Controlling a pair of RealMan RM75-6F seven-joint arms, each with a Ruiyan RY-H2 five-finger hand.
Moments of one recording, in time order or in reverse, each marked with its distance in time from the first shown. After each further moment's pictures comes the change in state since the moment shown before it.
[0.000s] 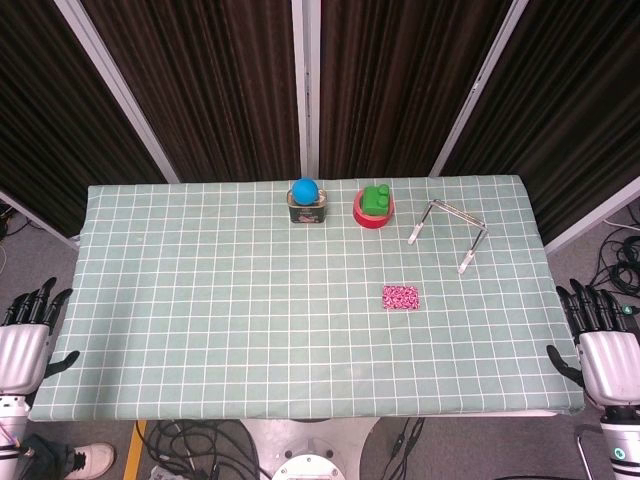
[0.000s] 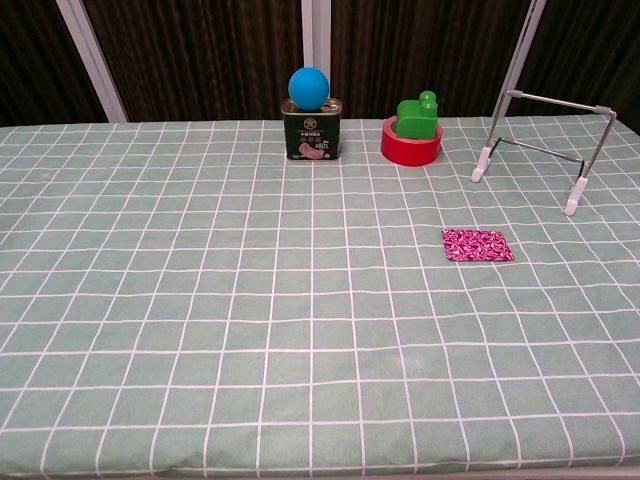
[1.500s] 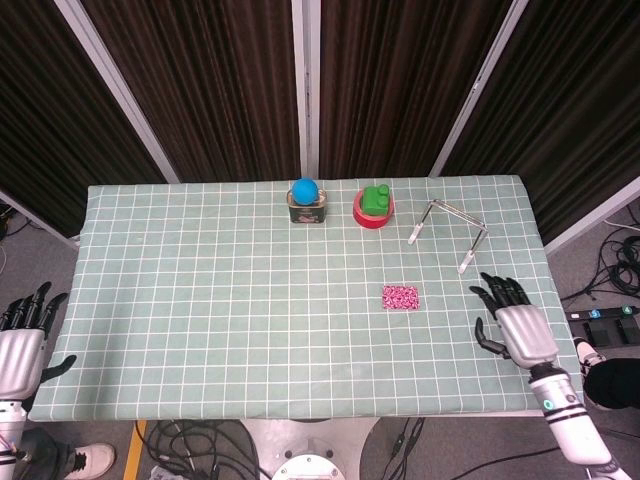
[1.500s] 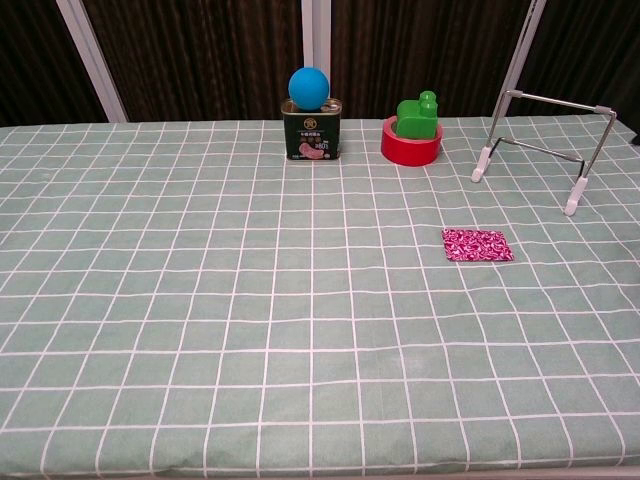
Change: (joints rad) left arm 0.025 -0.001 0.008 0.004 0.000 0.019 -0.016; right arm 0.241 -0.134 0.040 -0.008 0.121 -0.416 -0.036
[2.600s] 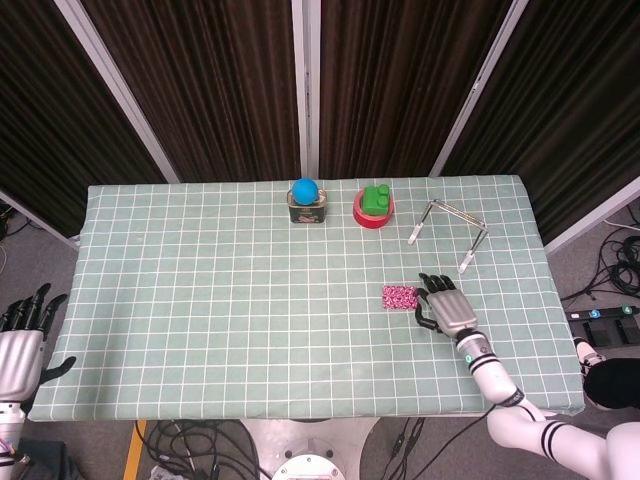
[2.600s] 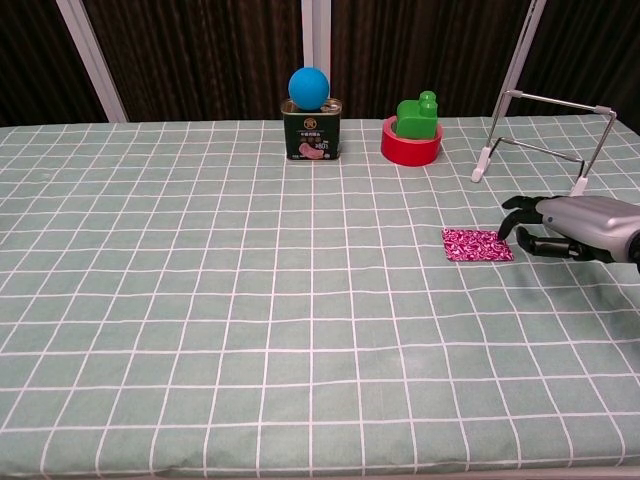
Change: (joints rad) left arm 0.003 0.009 0.001 -0.010 0.000 -0.010 -0.012; right arm 0.252 -0.401 0.005 0.471 0.205 -0.312 -0.055
